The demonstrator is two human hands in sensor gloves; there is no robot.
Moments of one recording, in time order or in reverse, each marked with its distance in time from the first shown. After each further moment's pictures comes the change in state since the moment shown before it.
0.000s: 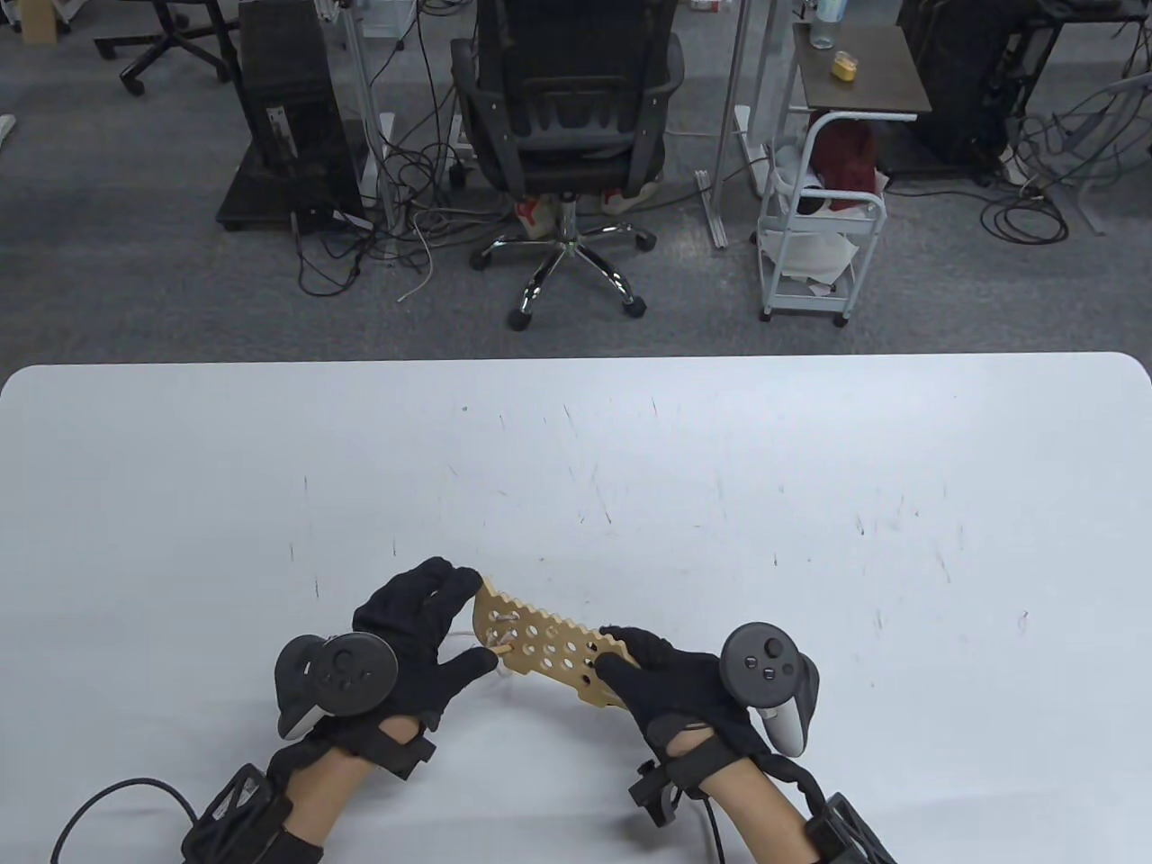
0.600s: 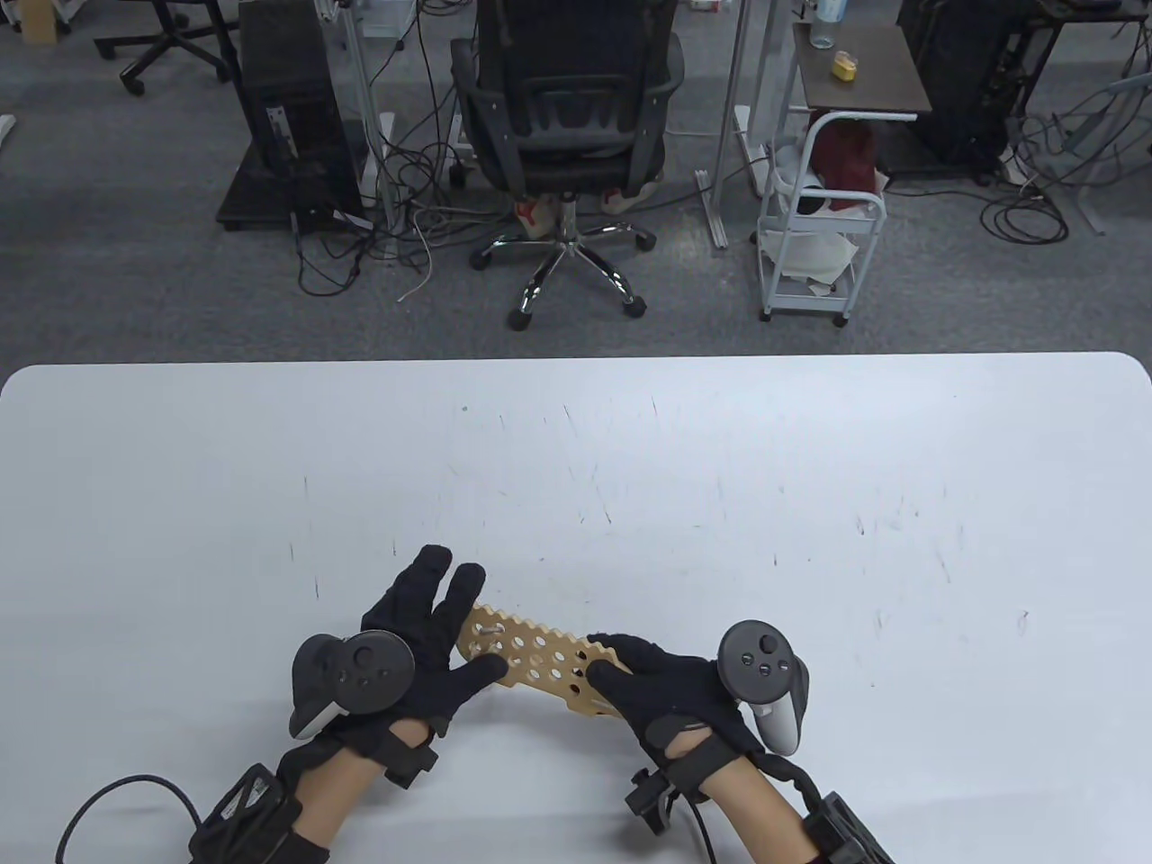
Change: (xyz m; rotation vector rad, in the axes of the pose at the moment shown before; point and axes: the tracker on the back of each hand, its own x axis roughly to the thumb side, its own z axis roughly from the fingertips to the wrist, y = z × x) left_hand 0.005 -0.008 0.000 -0.064 0.018 -0.048; right_hand -0.005 0.007 -0.001 0.067 0.040 -0.115
